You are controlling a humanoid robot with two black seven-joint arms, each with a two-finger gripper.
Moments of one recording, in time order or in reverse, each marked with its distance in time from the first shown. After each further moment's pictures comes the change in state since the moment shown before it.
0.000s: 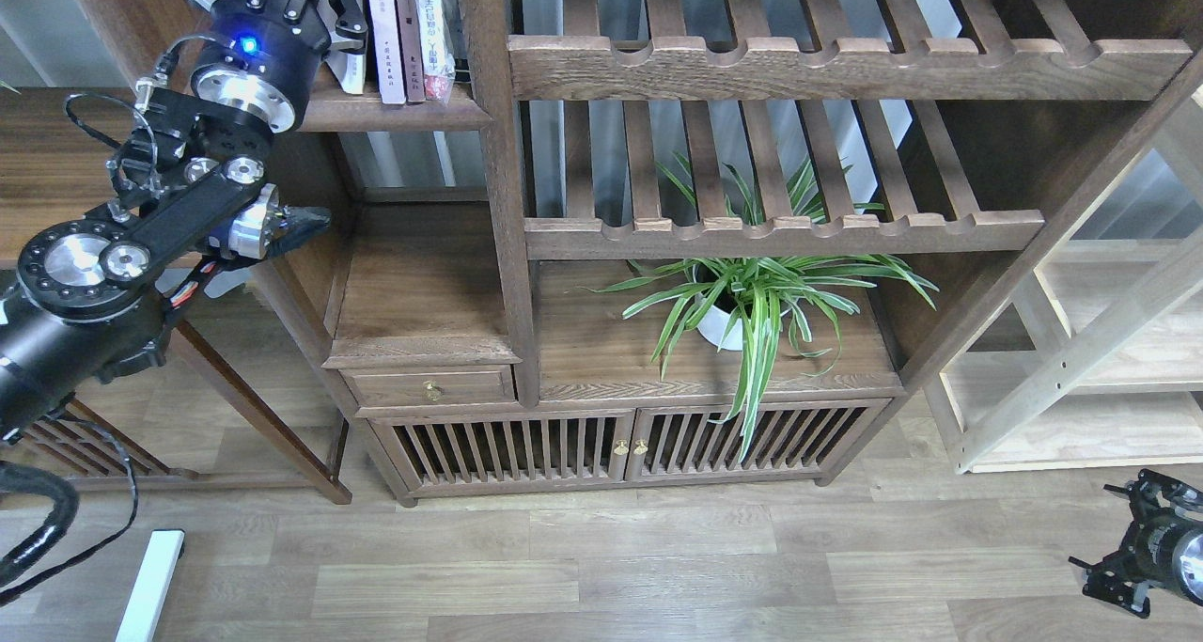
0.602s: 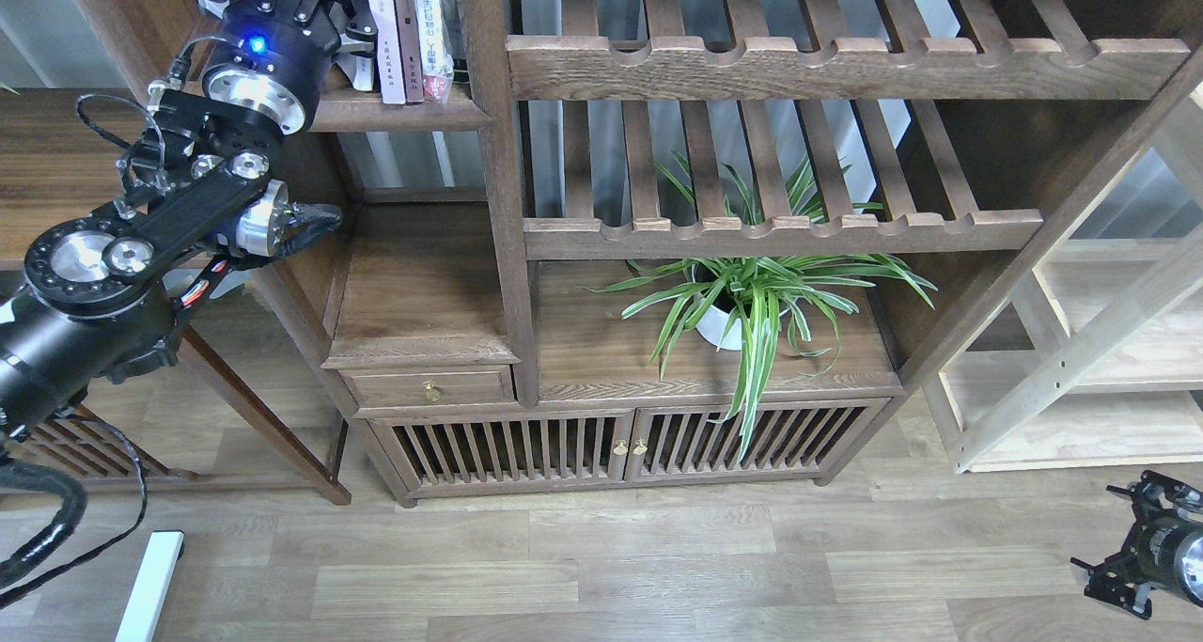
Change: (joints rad) left arm -0.001 0.003 -0.004 -0.013 -0.088 -0.001 0.043; right arm -0.005 -0.001 0.000 0.000 0.009 -0.006 0.000
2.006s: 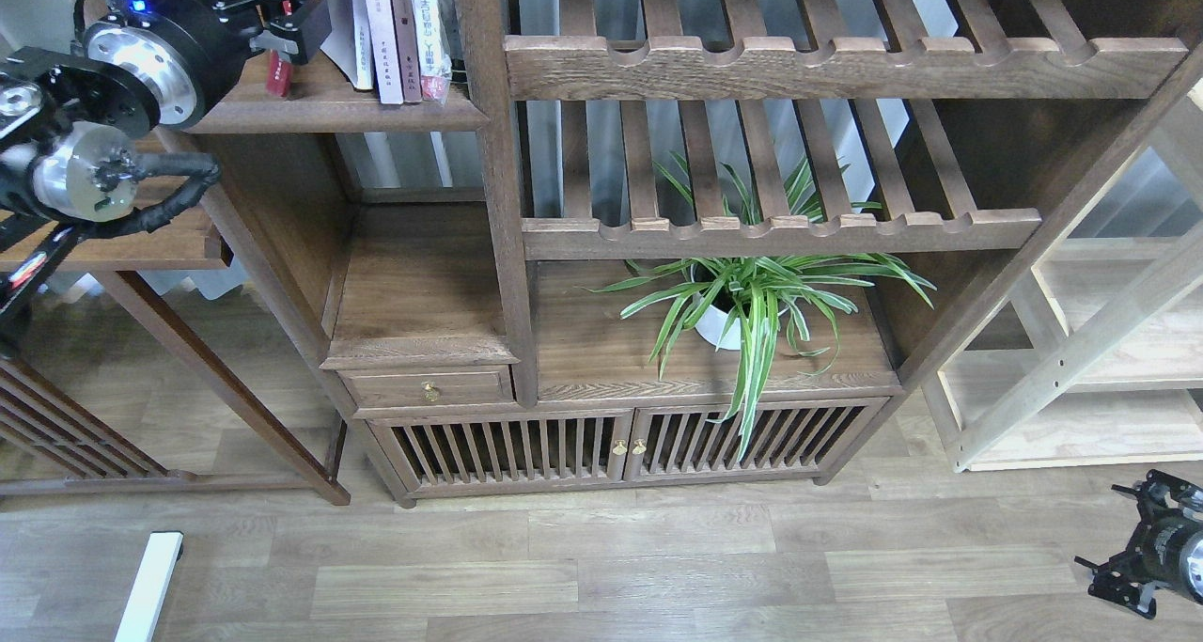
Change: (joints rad) left arm 0.013 0.307 -0.073 -0.353 -0.307 -0.157 0.358; right arm 0.001 -0.009 0.000 0.007 0.005 -0.001 0.000
